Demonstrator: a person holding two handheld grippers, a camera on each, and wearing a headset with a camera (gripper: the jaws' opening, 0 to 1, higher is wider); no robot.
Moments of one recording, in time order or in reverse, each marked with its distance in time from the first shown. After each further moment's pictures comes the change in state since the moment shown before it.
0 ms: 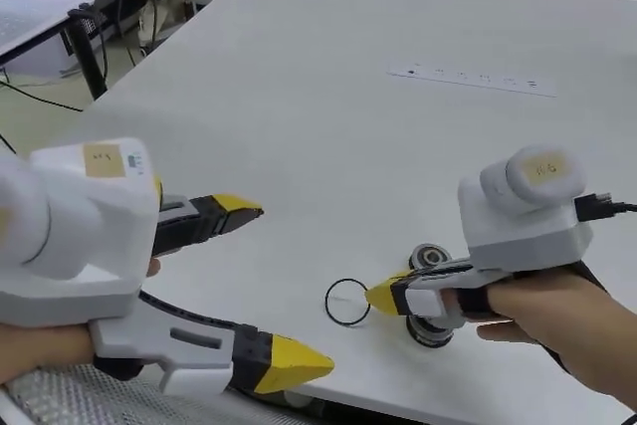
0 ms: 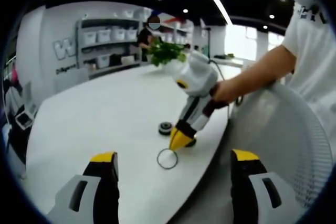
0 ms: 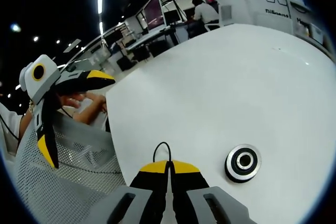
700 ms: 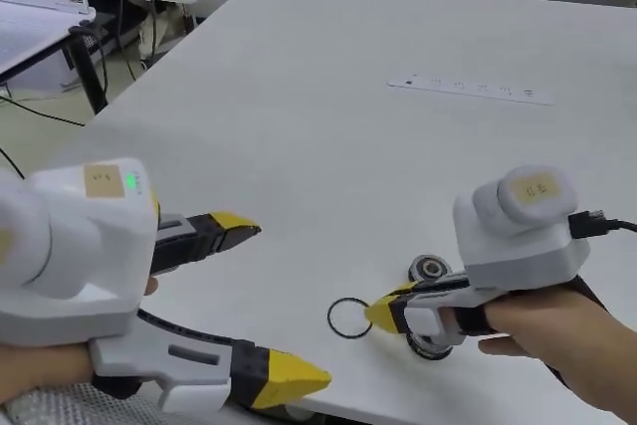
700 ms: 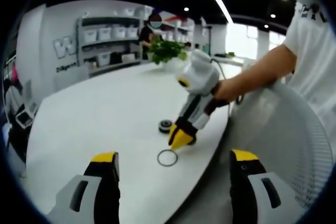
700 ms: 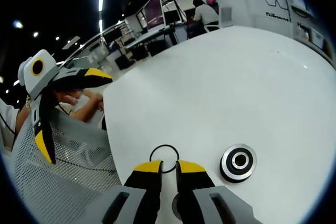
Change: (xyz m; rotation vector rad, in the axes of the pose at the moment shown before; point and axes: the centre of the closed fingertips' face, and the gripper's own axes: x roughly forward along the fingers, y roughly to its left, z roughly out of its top) left arm 0.000 0.002 -0.003 -0.004 0.017 0.005; right arm -0.002 -0.005 0.000 -0.021 -0.007 -0.027
